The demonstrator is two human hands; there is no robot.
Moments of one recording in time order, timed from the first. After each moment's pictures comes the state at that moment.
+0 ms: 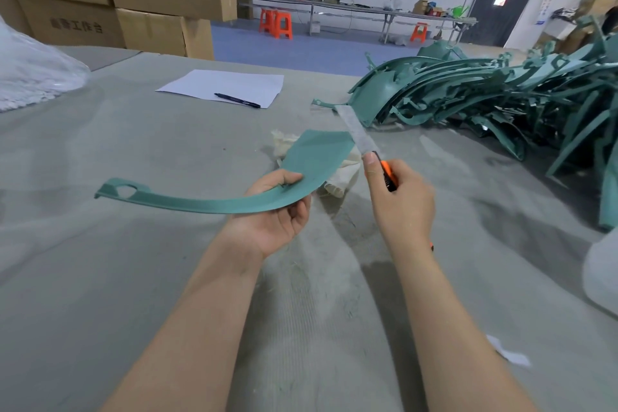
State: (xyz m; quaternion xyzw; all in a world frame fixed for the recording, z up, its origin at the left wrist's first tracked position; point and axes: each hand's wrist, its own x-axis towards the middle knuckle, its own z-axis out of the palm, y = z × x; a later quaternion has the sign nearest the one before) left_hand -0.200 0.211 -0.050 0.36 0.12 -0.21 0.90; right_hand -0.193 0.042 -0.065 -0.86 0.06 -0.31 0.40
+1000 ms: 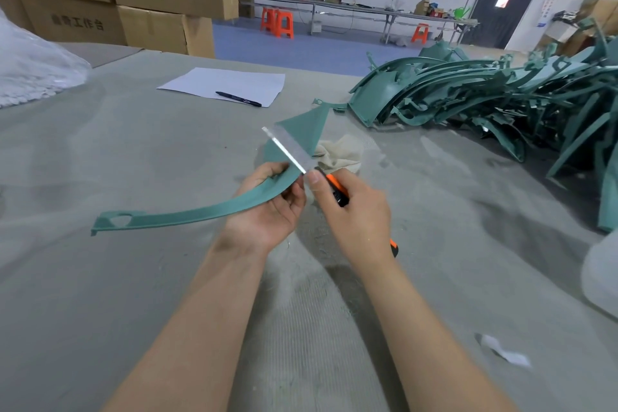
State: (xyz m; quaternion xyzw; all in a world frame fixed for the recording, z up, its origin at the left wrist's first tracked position) left_hand -0.198 0.210 -0.051 0.25 0.10 -0.11 0.96; right_hand -0.210 0.085 -0.074 -0.88 -0.08 -0.27 0.39
